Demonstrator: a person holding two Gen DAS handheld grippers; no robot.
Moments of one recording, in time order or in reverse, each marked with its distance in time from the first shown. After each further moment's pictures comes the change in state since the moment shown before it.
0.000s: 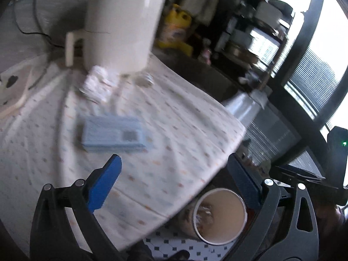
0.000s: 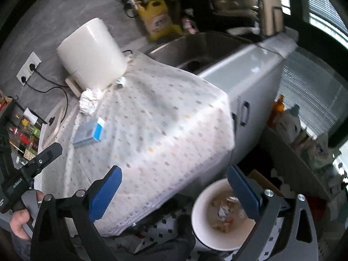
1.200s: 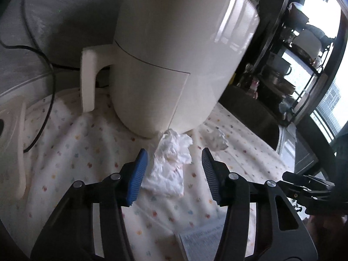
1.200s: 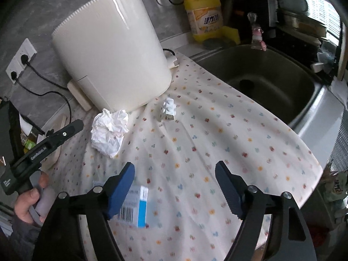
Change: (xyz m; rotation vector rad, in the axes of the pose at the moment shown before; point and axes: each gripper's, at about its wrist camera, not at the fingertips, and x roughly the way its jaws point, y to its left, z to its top) left arm 0.104 0.155 0.133 0.000 -0.018 -0.003; right arm 0.142 0.150 0.115 -0.093 0.030 0.019
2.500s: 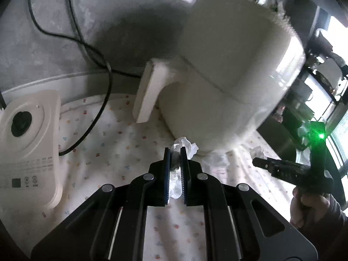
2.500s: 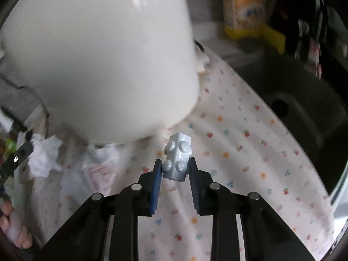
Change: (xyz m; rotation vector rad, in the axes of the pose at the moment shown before) left arm -0.028 0.063 0.008 -0.128 -0.075 0.099; right arm 0.113 0.037 0.075 -0.165 0.063 -0.002
